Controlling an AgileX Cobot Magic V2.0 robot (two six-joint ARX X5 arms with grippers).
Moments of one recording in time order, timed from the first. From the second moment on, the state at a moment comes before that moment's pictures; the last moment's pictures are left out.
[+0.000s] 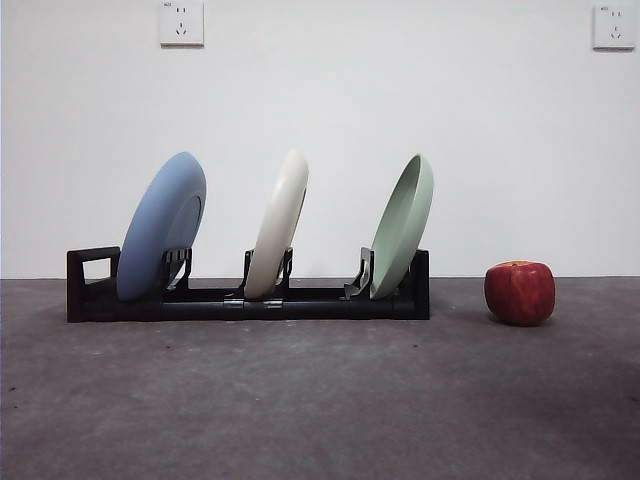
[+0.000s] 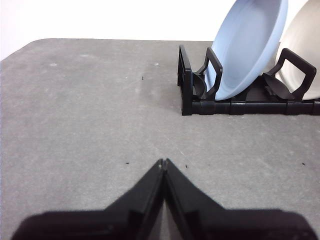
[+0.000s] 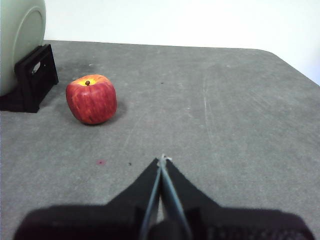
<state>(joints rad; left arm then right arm) 0.01 0.07 0.02 -0.15 -0.04 -0.05 -0.06 0.01 0.02 -0.19 0.00 -0.08</state>
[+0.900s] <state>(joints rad) 0.01 0.08 0.09 -0.15 0.11 -0.10 -0.06 0.01 0.10 -0.17 -0.01 0.40</state>
